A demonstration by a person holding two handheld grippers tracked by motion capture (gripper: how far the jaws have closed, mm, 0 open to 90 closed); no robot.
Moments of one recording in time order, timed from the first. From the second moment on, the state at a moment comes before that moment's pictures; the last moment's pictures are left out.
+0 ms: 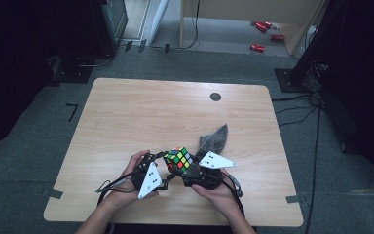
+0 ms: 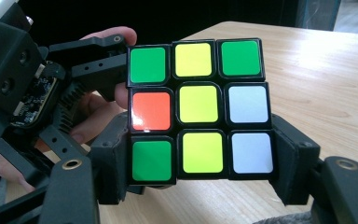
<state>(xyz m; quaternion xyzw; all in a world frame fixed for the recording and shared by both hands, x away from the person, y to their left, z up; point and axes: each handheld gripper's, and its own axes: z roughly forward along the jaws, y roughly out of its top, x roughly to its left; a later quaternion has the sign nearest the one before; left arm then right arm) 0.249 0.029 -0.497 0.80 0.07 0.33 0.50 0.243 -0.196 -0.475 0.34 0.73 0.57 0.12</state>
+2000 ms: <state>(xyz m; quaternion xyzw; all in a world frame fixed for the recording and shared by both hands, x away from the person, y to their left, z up) 0.264 0.052 -0.483 0.81 0.18 0.21 0.51 0.283 -0.259 -0.496 0.33 0.78 0.45 0.29</state>
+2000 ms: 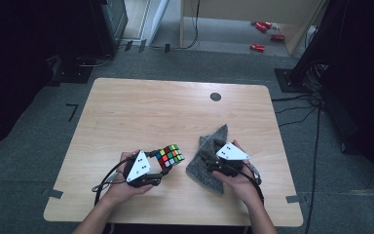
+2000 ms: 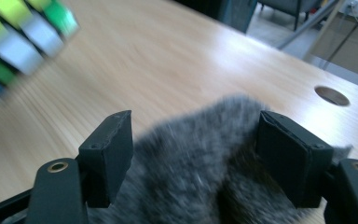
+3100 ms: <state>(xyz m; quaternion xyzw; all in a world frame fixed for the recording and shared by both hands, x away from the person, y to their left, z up) 0.271 0.064 -0.479 0.81 0.20 0.19 0.52 0.270 -0.246 -0.480 0.34 0.76 0.49 0.25</state>
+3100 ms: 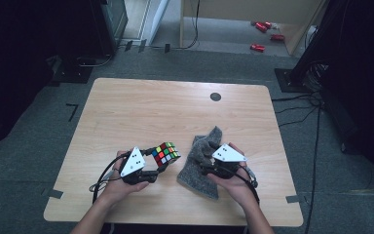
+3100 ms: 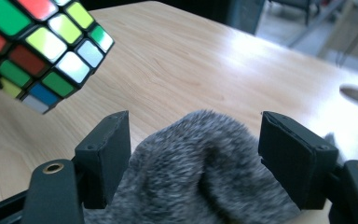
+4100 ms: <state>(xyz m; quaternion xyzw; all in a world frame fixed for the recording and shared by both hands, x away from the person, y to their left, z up) 0.268 0.053 -0.486 0.82 0.19 0.17 0.51 0.286 -0.248 -0.502 0.37 0.81 0.42 0.16</state>
